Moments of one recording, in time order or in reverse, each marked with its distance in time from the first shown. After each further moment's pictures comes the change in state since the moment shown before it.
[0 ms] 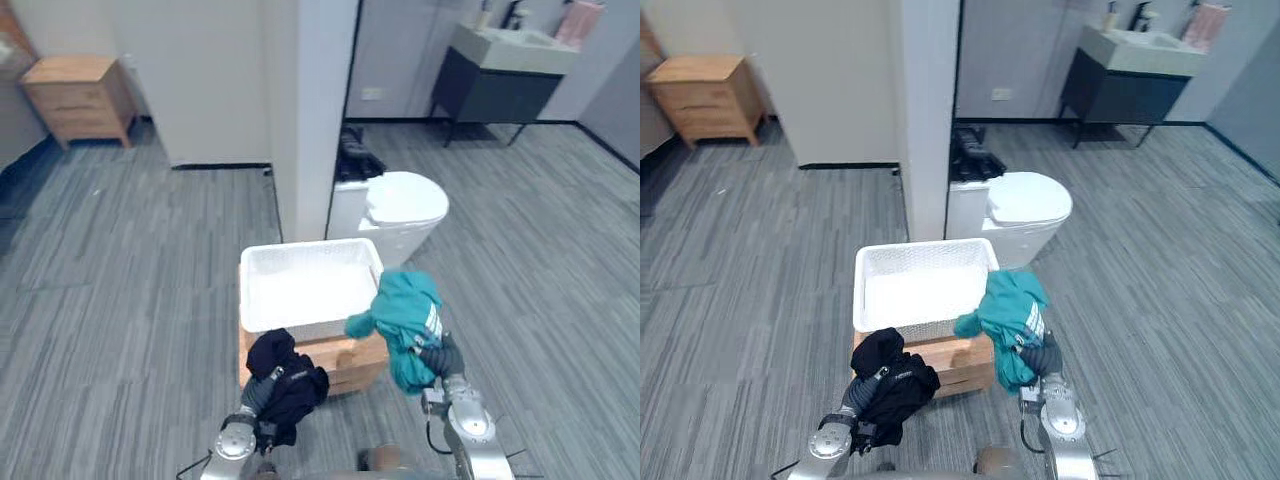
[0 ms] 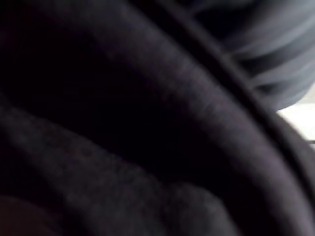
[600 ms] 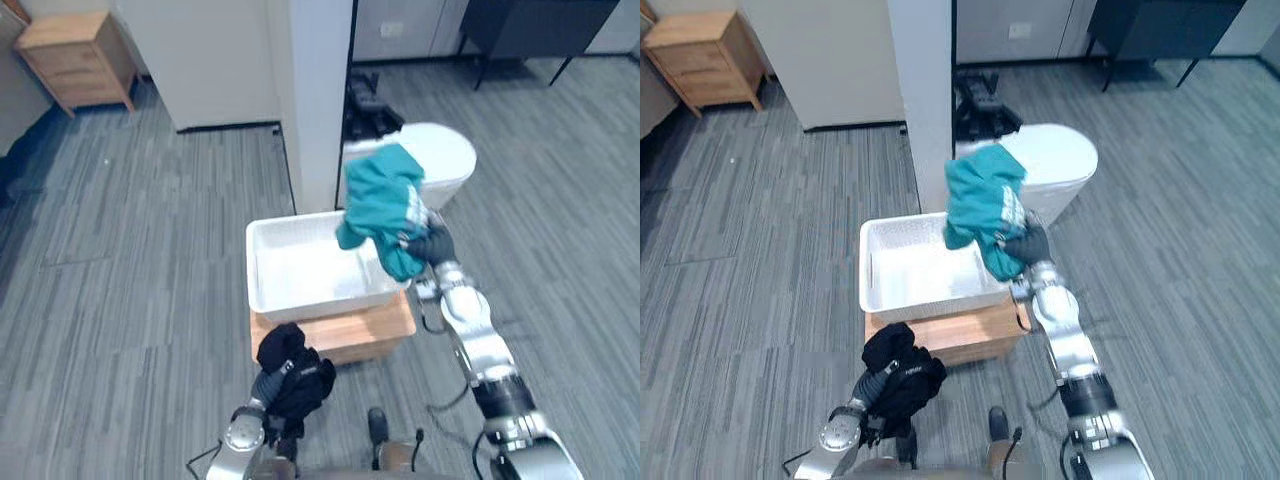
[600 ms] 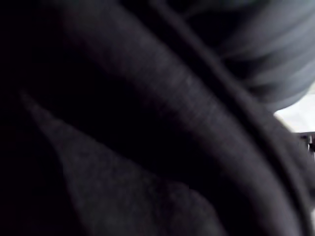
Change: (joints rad) left arm -0.060 -0.008 -0.037 -0.013 -0.031 -0.026 0.006; right arm -0.618 -0.198 0.141 0.124 -0.021 -0.011 -0.017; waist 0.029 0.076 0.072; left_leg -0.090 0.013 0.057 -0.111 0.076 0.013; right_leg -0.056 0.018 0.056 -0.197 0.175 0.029
